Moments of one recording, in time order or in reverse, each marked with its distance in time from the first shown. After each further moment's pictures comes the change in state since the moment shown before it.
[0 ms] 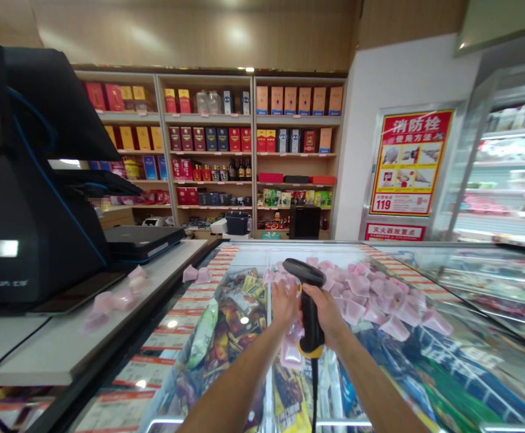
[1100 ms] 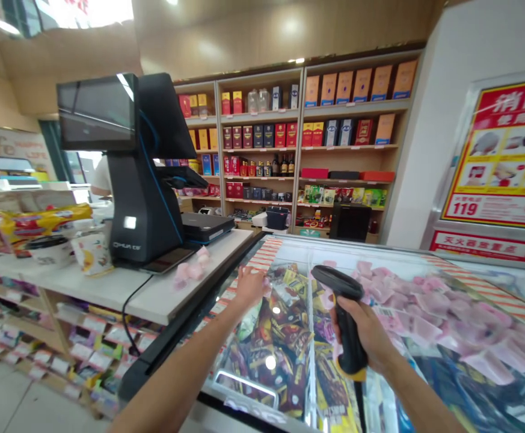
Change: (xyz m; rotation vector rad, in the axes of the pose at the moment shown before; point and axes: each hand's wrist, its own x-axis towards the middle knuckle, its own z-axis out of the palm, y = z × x) left_hand 0.006 -0.084 -0.175 0.275 0.137 -0.048; right_hand -0.017 0.016 0.024 -0.092 -0.170 0.052
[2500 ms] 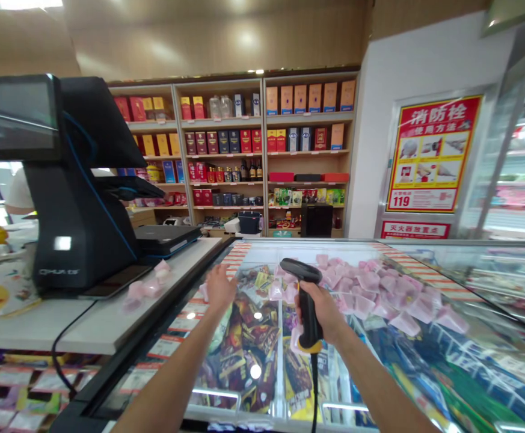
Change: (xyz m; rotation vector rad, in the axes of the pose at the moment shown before) left_hand 0.000 0.033 0.018 0.073 0.194 -0.087; right_hand 0.006 -0.010 -0.013 0.153 0.047 -0.010
